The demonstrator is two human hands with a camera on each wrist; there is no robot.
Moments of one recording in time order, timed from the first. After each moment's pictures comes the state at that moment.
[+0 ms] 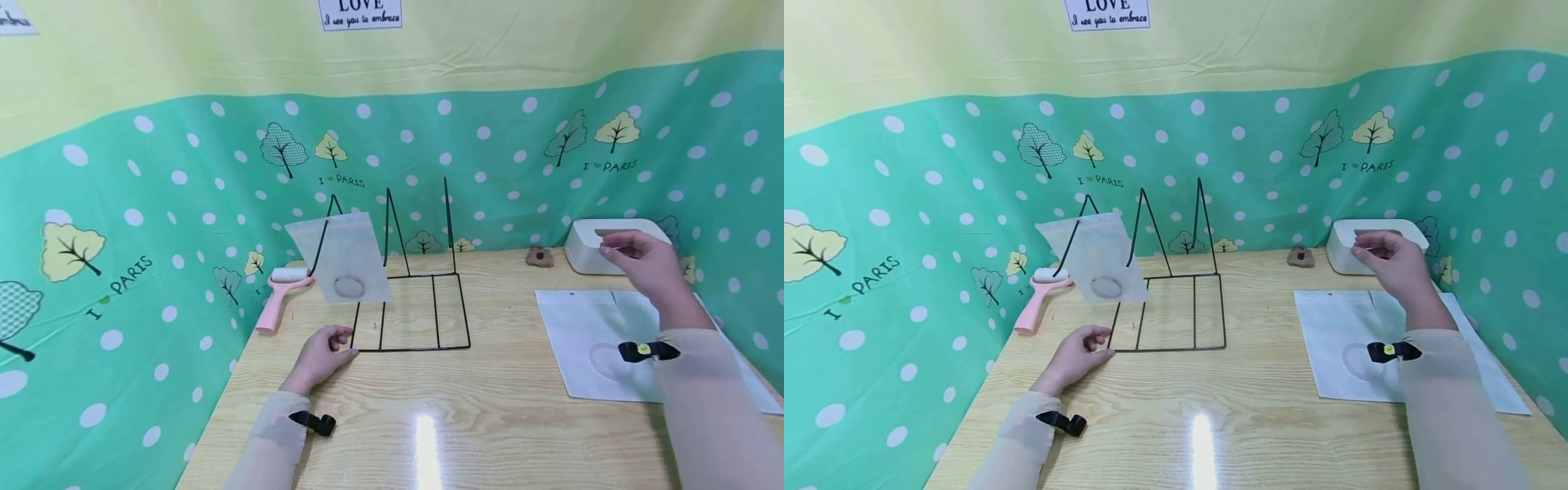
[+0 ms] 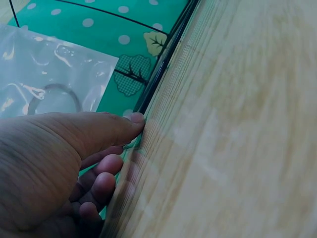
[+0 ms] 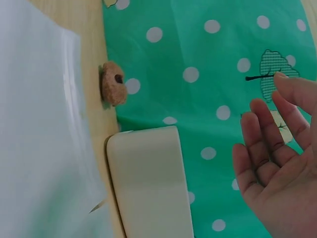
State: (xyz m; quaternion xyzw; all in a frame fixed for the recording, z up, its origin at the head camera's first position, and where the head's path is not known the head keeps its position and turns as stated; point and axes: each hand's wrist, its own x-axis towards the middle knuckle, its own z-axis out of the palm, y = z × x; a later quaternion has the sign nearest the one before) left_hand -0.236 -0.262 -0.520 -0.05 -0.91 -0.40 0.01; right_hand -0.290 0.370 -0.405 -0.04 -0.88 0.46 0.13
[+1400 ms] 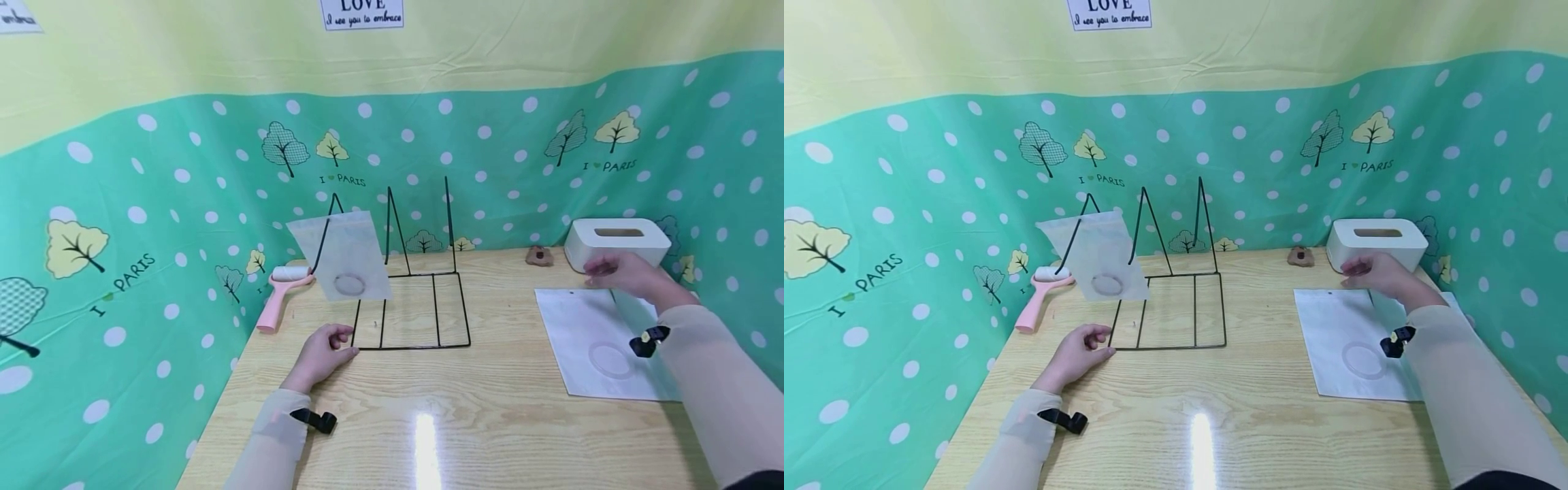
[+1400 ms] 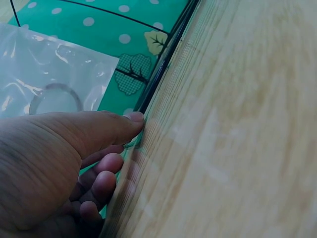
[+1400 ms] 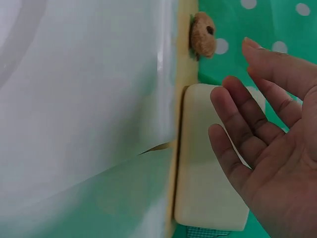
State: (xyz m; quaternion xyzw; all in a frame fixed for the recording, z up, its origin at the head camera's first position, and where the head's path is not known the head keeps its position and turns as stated) left_hand -0.234 -0.263 -0.518 -0.06 -0.91 -0.41 0.01; right_hand -0.338 0.403 -0.447 0.04 -0.93 0.34 -0.09
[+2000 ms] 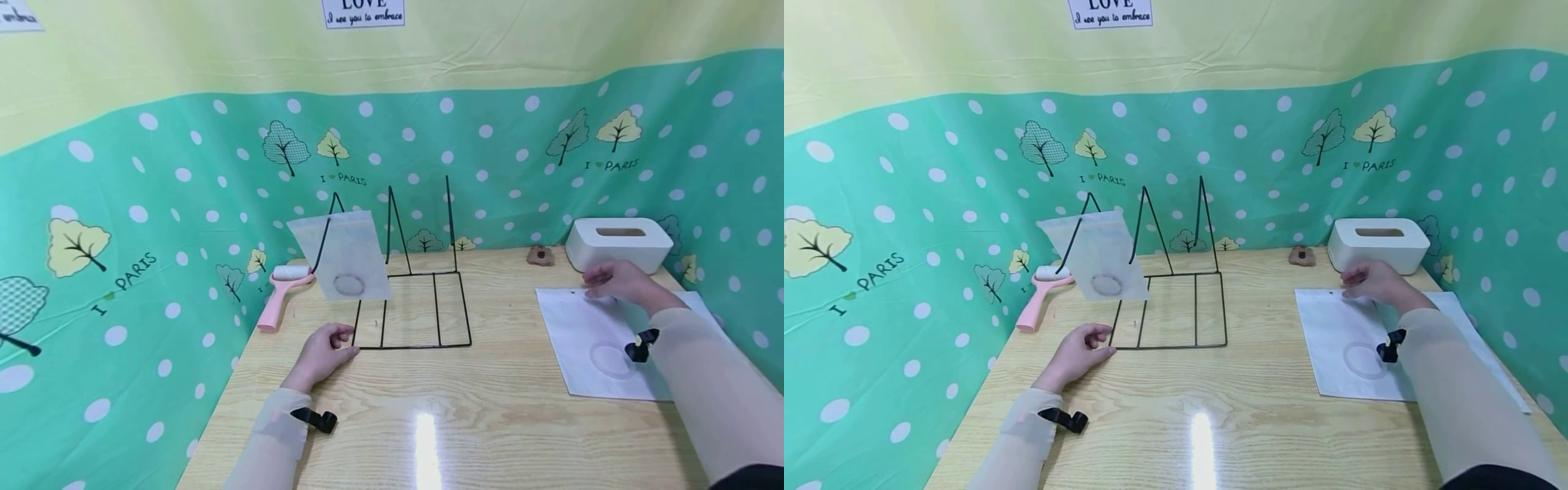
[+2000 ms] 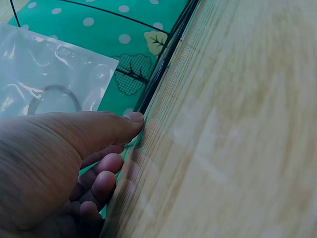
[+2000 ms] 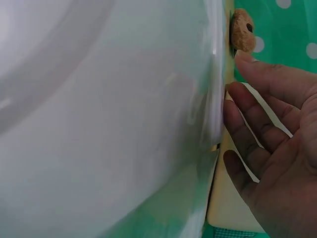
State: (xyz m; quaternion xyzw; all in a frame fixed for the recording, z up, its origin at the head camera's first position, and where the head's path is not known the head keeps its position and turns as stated) left_hand -0.233 -0.262 -0.518 -0.06 -0.91 -0.40 0.02; right_hand -0.348 0.406 -0.474 0.02 -0.93 0.34 -0.10
